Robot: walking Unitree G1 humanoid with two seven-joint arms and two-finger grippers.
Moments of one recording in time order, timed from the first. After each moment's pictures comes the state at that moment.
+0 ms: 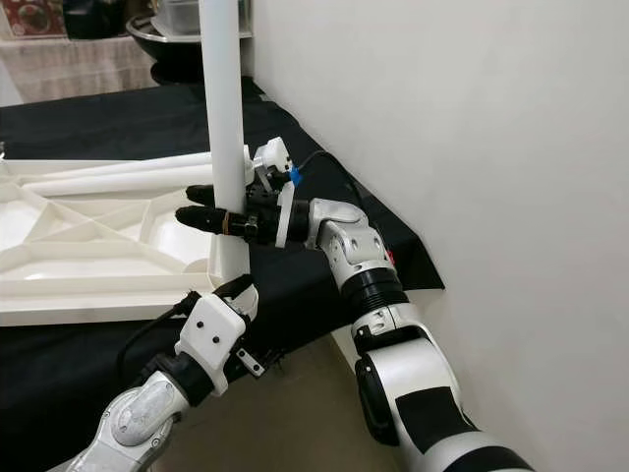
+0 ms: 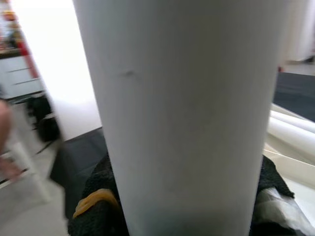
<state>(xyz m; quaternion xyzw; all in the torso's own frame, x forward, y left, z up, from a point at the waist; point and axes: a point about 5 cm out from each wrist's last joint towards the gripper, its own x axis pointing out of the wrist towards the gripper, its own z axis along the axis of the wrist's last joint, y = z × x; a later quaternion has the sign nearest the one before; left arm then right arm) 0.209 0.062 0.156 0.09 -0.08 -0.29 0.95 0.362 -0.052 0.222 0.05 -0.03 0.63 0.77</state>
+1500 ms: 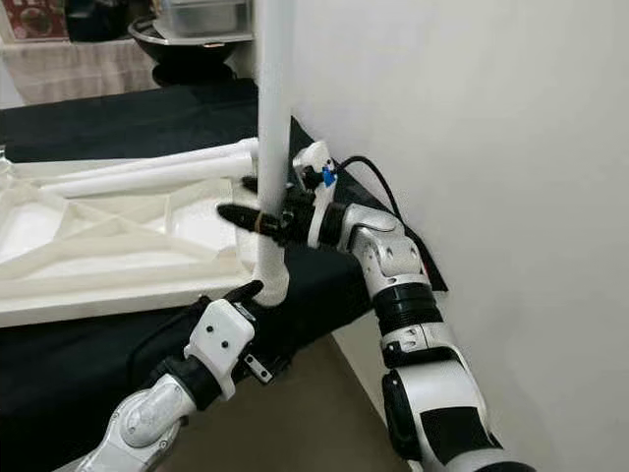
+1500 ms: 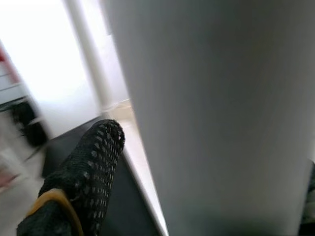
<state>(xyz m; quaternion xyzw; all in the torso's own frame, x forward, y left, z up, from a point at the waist) 0.208 0.056 0.153 0.08 -0.08 -0.31 0.95 0.359 -0.083 0.219 0.07 0.01 0.63 0.77</state>
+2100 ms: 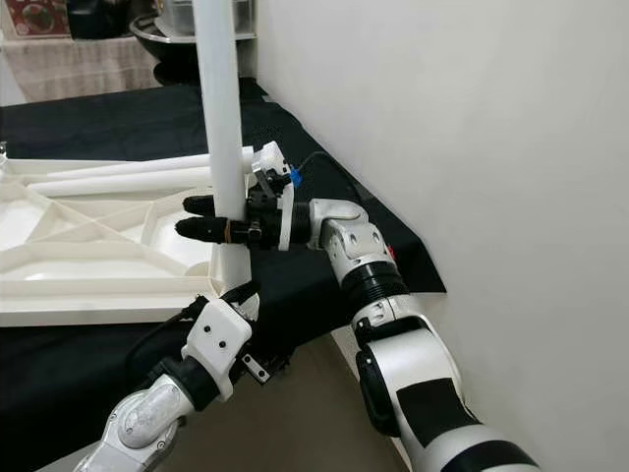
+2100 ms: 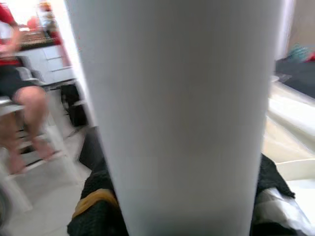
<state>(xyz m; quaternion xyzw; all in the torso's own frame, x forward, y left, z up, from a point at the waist) 0.207 0.058 0.153 0.08 -0.08 -0.30 0.95 0.364 -0.055 0.224 0.04 -0.02 0.66 0.75</state>
